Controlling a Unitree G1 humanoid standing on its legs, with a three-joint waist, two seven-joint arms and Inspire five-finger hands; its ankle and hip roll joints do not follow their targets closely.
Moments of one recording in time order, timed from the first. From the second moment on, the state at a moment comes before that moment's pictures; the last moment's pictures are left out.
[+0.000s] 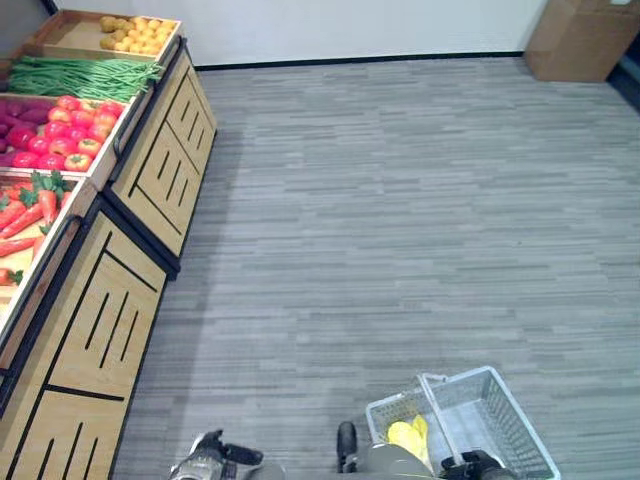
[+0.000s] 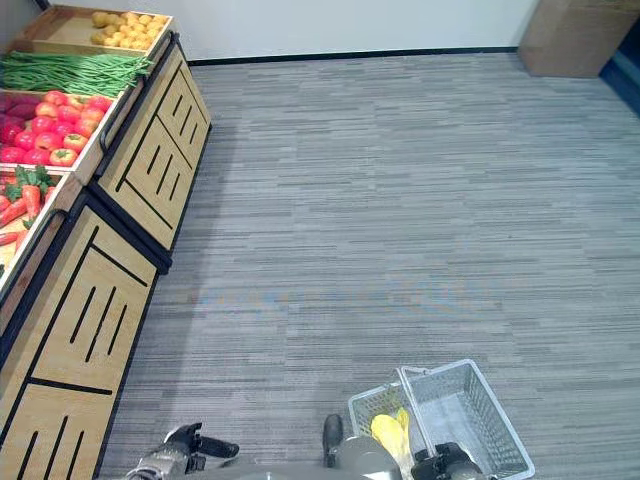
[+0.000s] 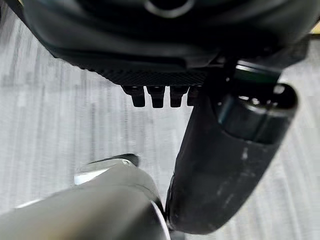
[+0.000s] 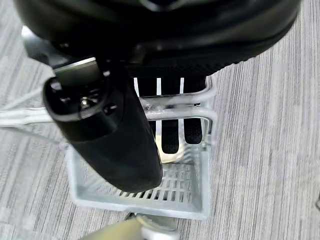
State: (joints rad) left arm -0.12 0.20 -0.11 1.32 -0.06 0.07 0.15; right arm 0.00 -0.31 0.20 1.29 0.05 0.05 -0.07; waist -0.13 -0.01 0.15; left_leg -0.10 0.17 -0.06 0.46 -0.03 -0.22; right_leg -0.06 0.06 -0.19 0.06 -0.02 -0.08
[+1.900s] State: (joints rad) left arm -0.10 0.28 -0.09 1.35 -0.07 0.08 0.15; right arm 0.06 -0.22 0.20 1.31 0.03 0.08 -0.06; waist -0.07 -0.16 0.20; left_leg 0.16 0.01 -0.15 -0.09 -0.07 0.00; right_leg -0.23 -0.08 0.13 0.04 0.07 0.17
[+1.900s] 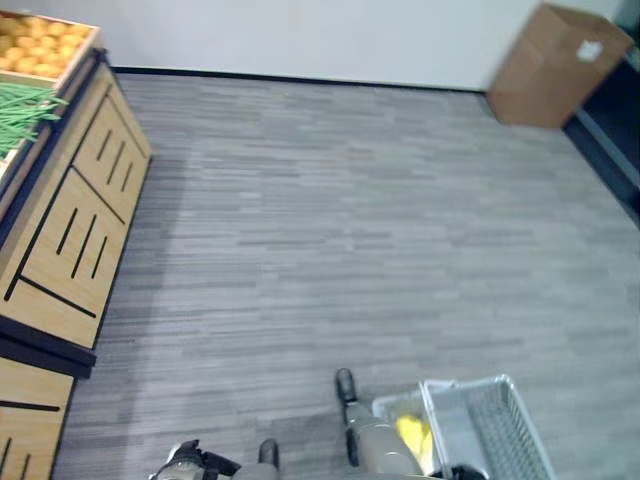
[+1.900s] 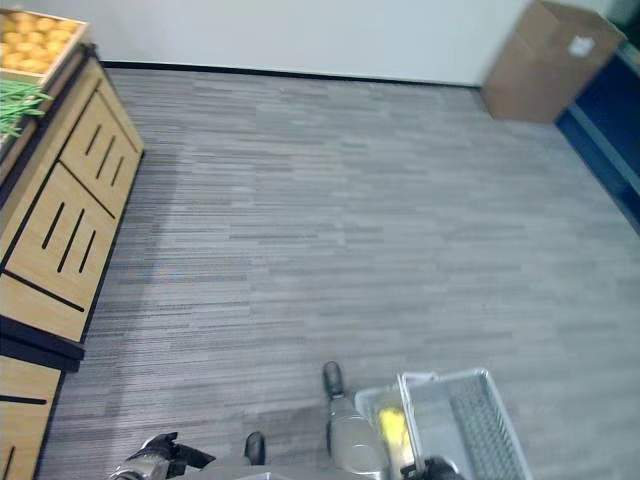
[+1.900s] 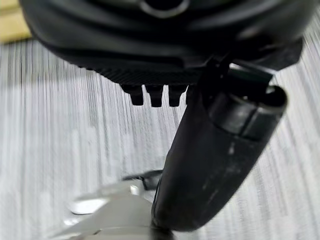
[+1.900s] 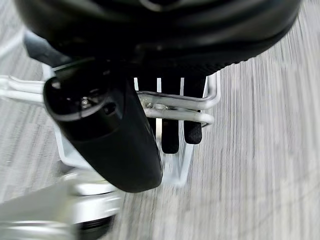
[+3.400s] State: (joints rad) left arm -0.09 0.21 -0.18 1.27 -0.08 0.10 0.15; right arm 0.01 -0.30 0.21 1.29 0.00 0.10 -0.06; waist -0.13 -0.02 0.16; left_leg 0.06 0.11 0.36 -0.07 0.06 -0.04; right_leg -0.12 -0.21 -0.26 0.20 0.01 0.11
